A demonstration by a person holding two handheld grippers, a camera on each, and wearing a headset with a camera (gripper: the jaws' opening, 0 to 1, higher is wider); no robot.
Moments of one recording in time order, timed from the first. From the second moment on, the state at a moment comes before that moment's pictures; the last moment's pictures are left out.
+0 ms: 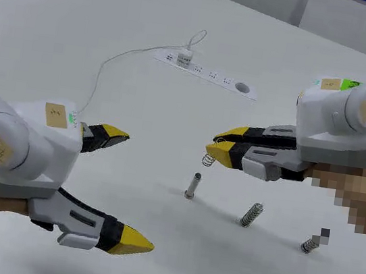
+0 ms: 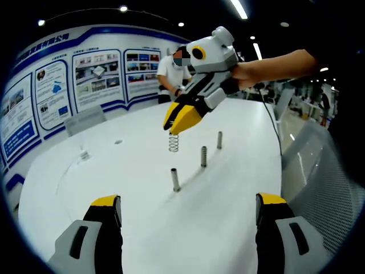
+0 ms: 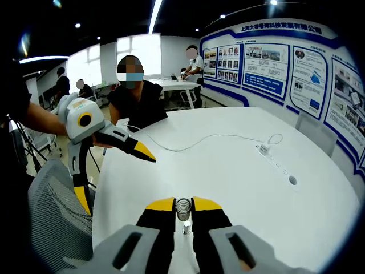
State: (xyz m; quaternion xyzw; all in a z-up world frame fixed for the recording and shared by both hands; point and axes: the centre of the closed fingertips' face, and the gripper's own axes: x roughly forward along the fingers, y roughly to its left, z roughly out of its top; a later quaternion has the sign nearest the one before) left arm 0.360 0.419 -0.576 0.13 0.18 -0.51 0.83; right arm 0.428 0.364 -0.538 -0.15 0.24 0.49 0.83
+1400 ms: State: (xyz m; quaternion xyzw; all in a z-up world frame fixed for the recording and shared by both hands) left arm 0.358 0.424 -0.594 0.11 0.21 -0.51 0.82; right arm 0.431 0.368 -0.613 -0.20 0.32 0.47 0.80
